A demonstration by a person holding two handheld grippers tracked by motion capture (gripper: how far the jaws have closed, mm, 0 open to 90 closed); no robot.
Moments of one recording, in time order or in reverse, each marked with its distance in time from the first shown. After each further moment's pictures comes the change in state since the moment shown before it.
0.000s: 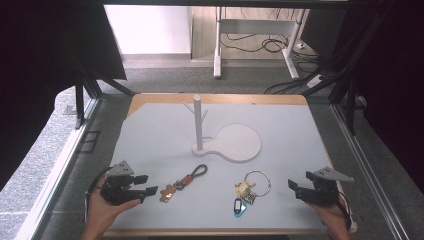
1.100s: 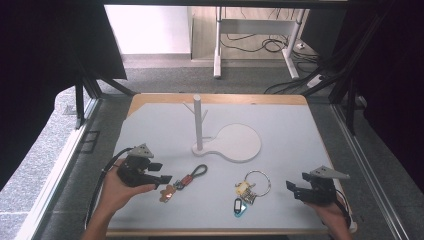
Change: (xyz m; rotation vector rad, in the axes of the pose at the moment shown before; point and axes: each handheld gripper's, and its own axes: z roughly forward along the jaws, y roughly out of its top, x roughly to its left) left arm -0.015 0.065 0.015 0.123 -0.040 0.100; right arm 0.001 0.002 0.005 0.053 0.038 -0.014
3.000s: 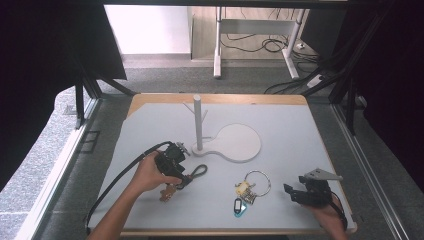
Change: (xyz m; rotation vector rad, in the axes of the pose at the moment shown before) left arm 0.002 0.047 0.089 0.348 -0.068 0.091; right arm 0.008 -0.006 0.009 0.051 -0.023 -0.020
